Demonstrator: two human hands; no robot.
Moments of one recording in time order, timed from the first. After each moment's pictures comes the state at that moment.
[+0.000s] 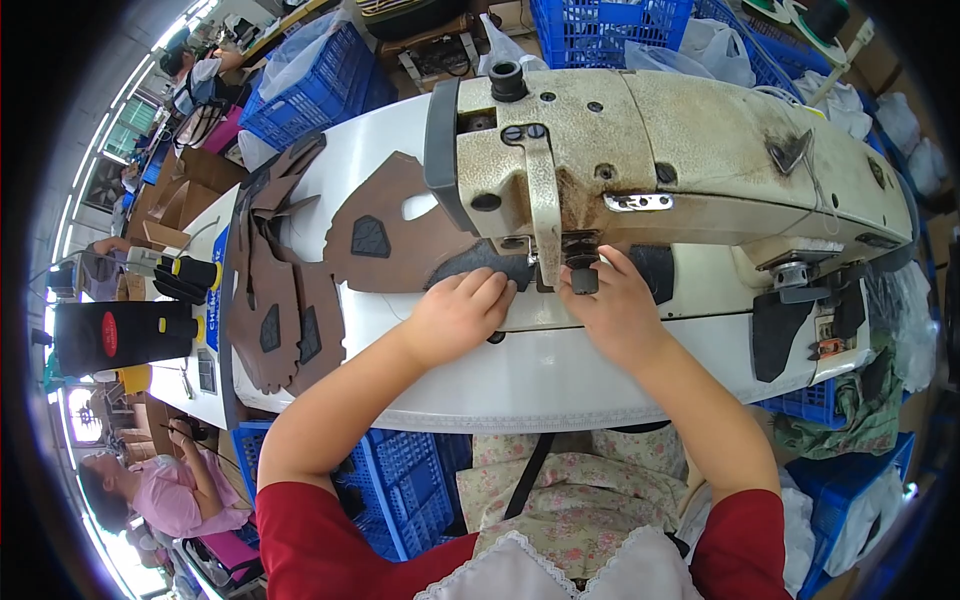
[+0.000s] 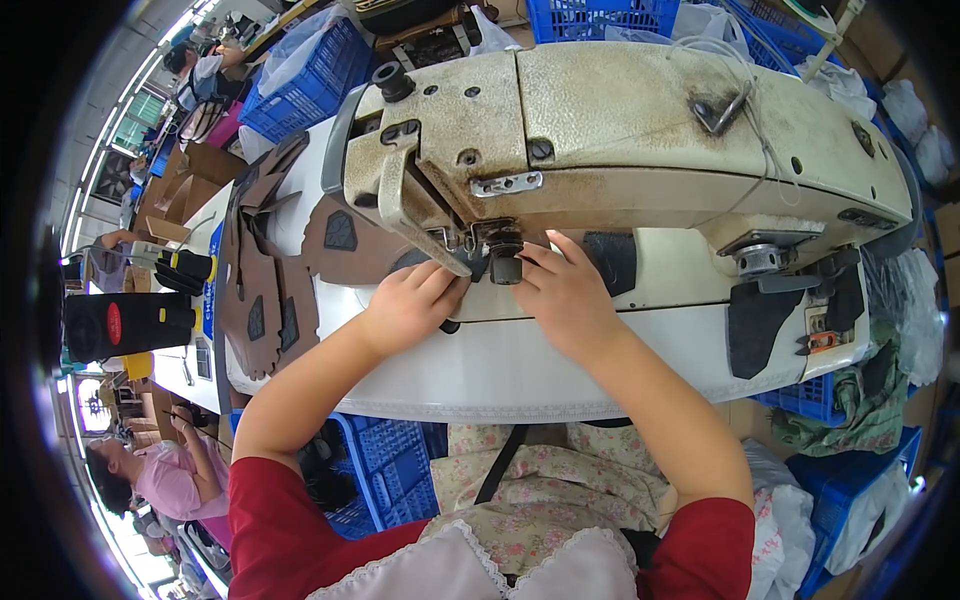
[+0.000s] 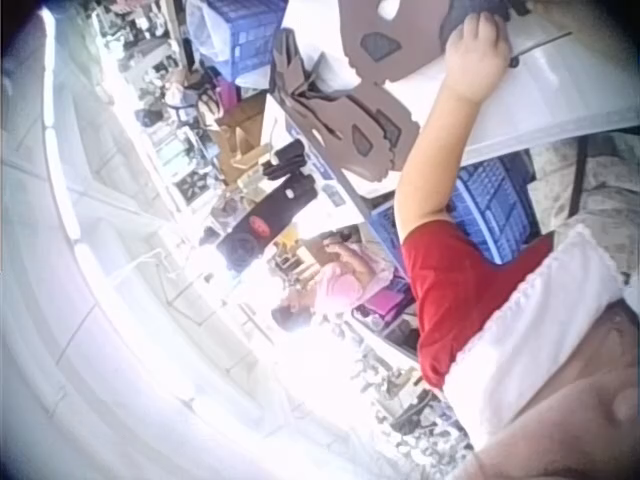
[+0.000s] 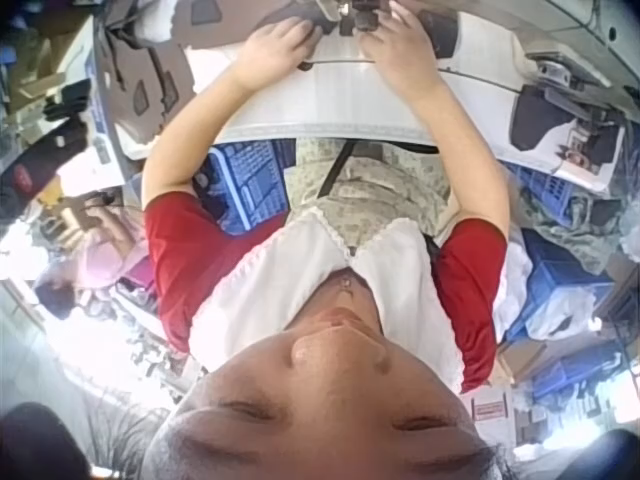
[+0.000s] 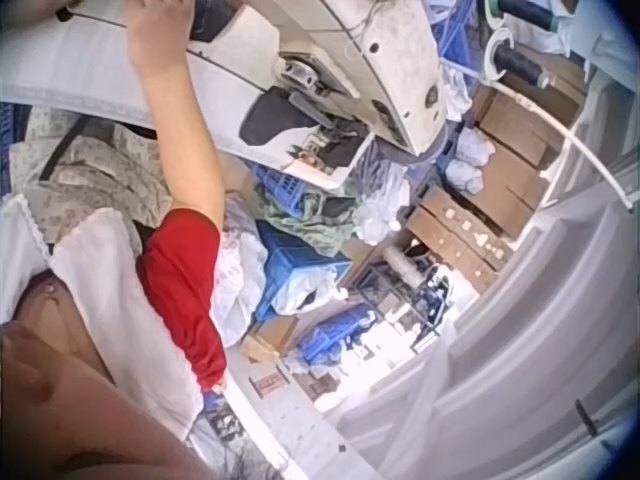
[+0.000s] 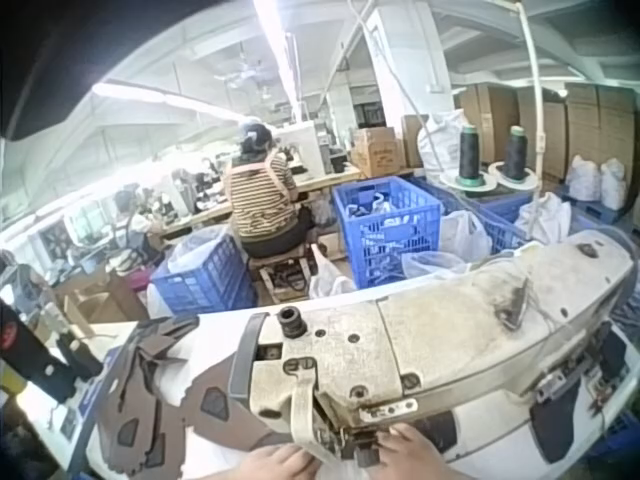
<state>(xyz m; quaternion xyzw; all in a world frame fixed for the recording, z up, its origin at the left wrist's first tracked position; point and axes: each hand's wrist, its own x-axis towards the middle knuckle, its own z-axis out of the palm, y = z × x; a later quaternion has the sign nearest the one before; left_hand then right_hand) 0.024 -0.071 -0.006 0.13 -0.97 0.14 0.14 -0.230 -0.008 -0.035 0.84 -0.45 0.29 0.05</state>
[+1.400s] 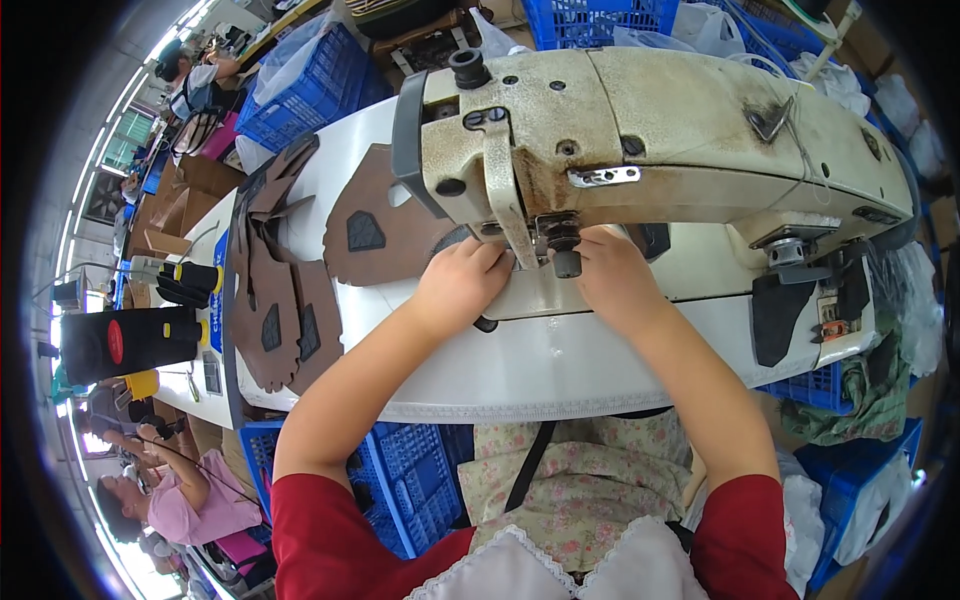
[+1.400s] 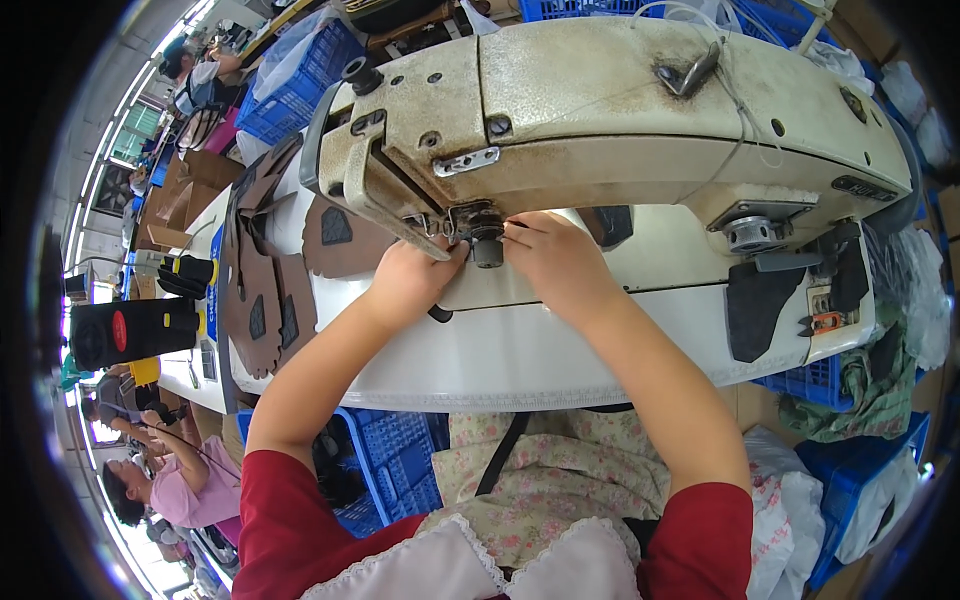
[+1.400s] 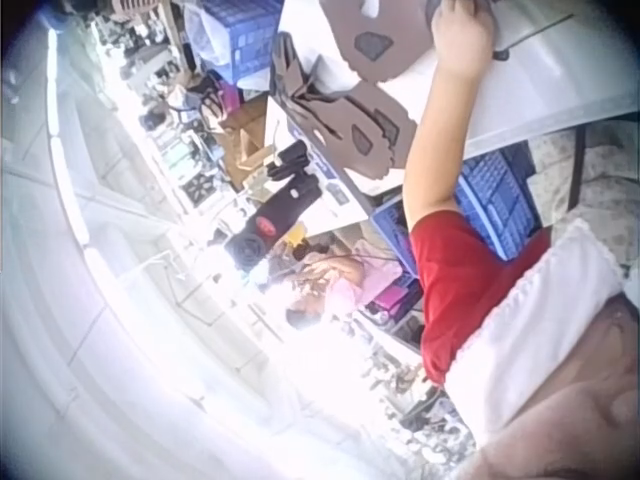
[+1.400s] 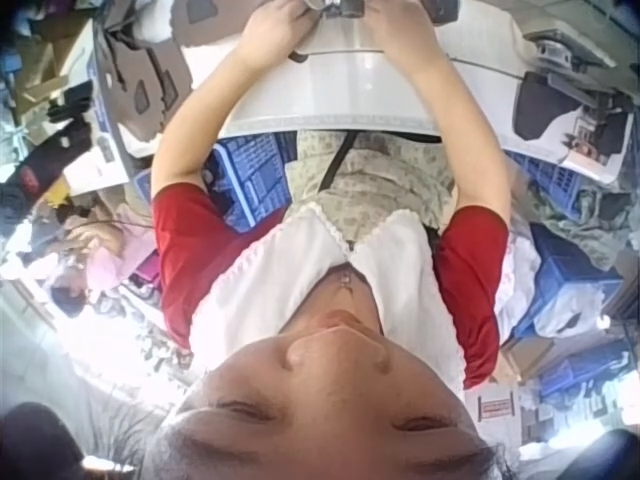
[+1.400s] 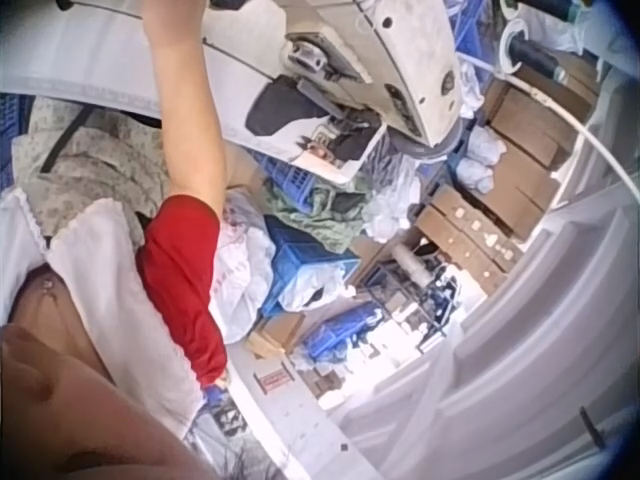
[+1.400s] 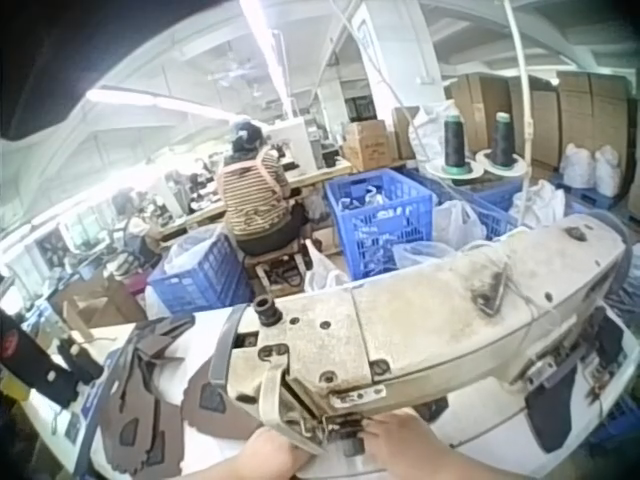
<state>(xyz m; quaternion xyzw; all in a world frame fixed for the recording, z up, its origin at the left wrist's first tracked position) 0.005 -0.086 -0.020 0.22 -0.96 0.08 0.14 -0.242 -0.025 -0.032 0.84 -0.46 0.29 0.01</state>
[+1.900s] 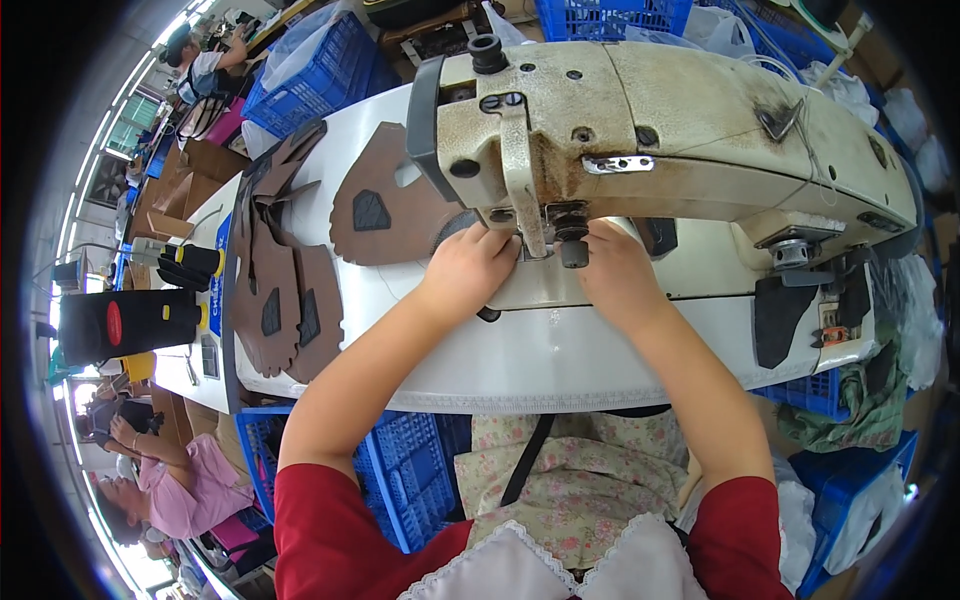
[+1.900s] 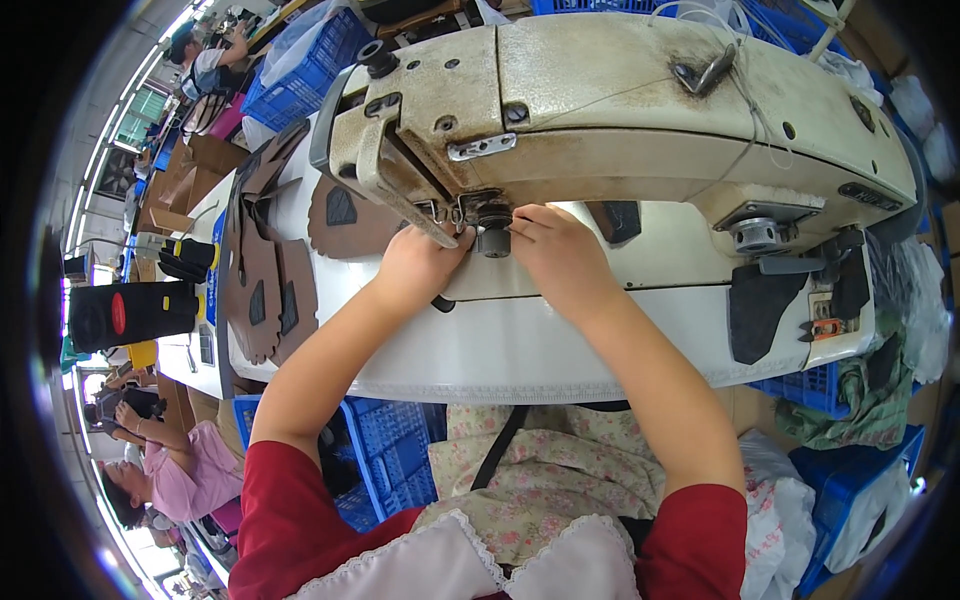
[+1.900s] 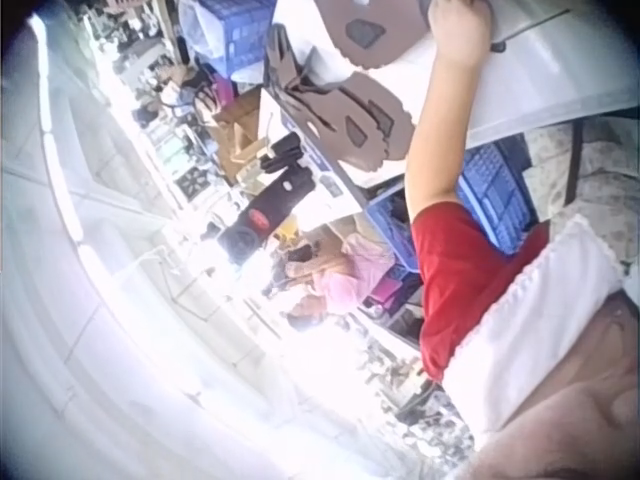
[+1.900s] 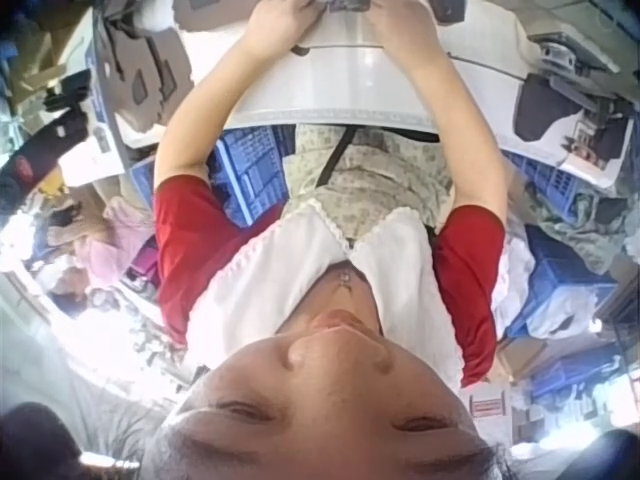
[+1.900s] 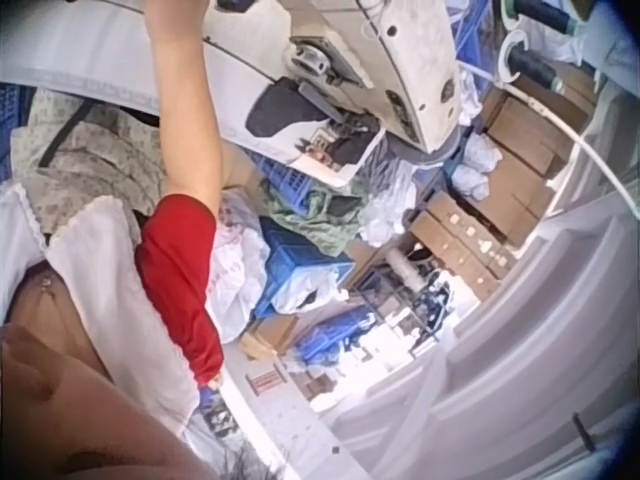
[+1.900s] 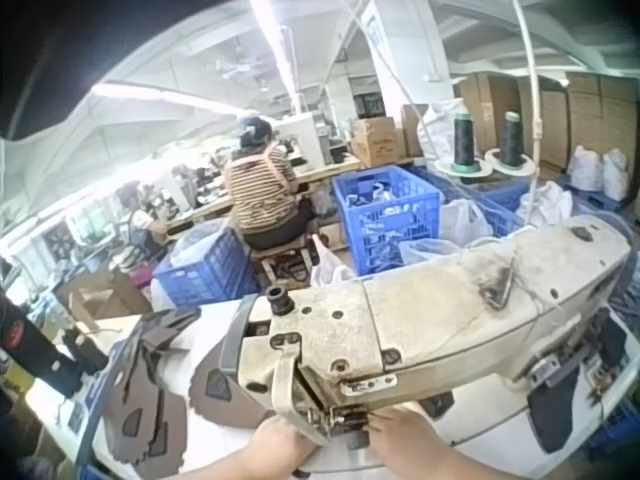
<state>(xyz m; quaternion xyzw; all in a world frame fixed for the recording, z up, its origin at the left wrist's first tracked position) 0.000 -0.084 -0.026 0.25 -0.95 0.09 0.18 -0.233 -0.023 -0.030 0.83 -0.47 0.30 0.00</state>
